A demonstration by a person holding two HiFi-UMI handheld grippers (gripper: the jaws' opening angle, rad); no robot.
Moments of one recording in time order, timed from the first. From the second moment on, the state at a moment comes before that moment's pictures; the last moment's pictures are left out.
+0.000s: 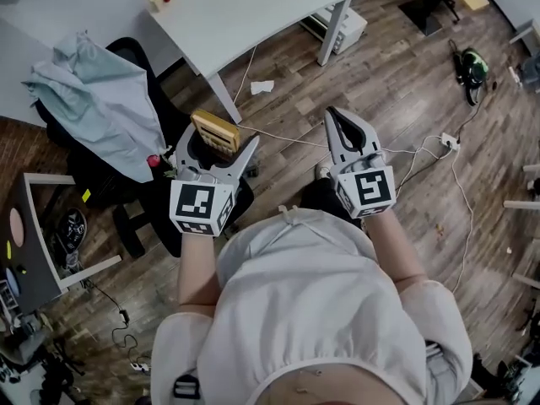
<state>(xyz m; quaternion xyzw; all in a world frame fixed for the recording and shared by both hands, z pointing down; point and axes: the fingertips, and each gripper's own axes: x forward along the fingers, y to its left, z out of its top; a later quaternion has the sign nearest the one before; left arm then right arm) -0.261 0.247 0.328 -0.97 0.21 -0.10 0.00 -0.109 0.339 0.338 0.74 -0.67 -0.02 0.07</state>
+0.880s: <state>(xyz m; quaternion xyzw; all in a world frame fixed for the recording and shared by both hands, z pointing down) 0.010 0.129 0.337 -0.94 0.31 -0.13 -0.05 0.175 0.180 0.349 0.64 -0.76 0.03 0.09</state>
